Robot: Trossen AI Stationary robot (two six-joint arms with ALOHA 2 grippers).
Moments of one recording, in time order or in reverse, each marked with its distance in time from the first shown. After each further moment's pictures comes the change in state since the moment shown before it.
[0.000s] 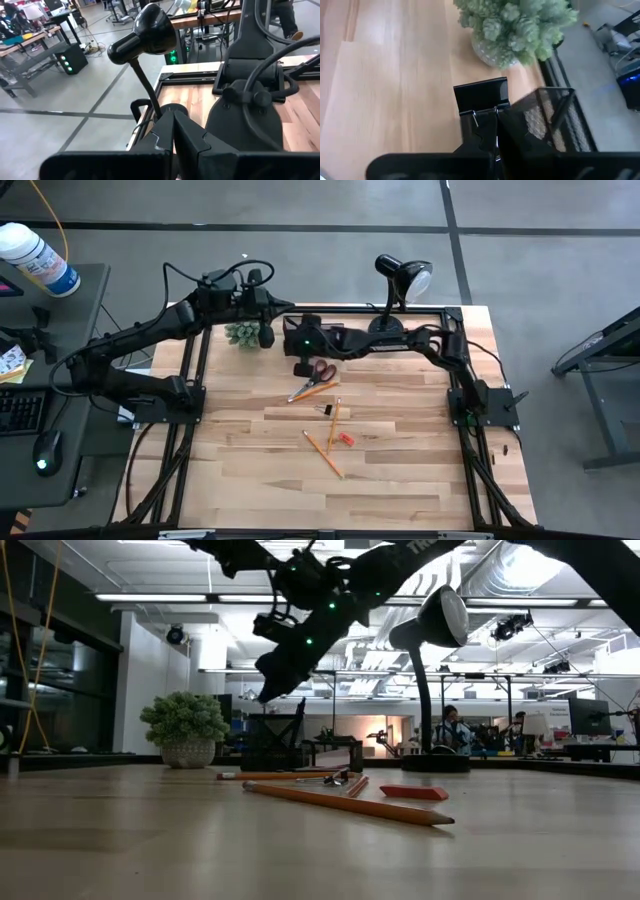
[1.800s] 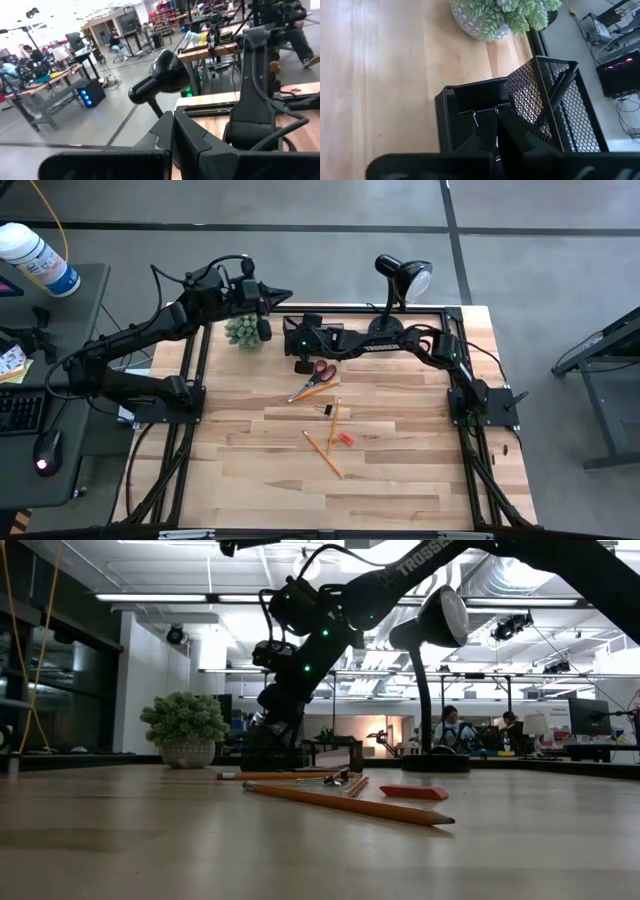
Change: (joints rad) left arm -0.001 -0.032 0.000 0.158 -0.014 0.042; right arm -0.028 0.073 0.002 0.033 0.086 -0.050
